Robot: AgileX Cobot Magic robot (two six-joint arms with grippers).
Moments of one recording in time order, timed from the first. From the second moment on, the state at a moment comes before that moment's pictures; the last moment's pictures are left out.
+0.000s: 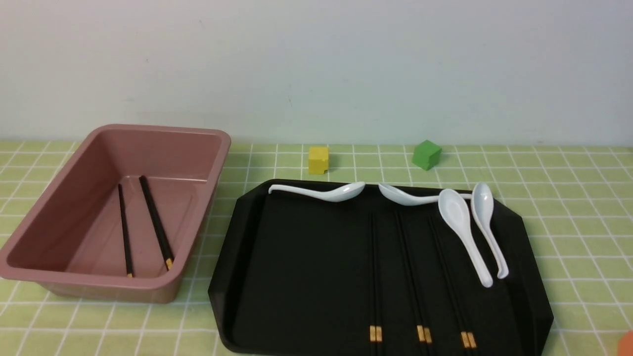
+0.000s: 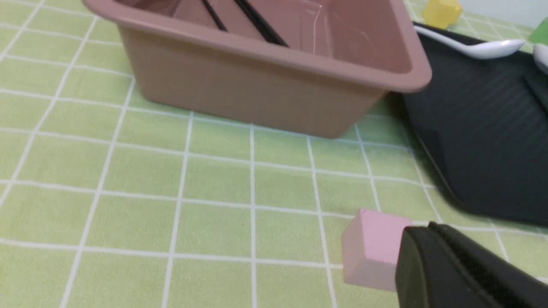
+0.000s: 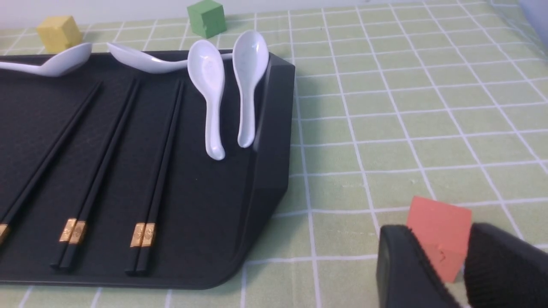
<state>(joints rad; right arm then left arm) 0.04 -0.01 0.01 -0.12 0.39 0.25 -0.12 -0.01 0.02 -0.10 0.43 -0.21</state>
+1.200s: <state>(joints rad) 0.04 -0.01 0.01 -0.12 0.39 0.25 -0.12 -0.01 0.03 -0.10 0.39 -0.21</state>
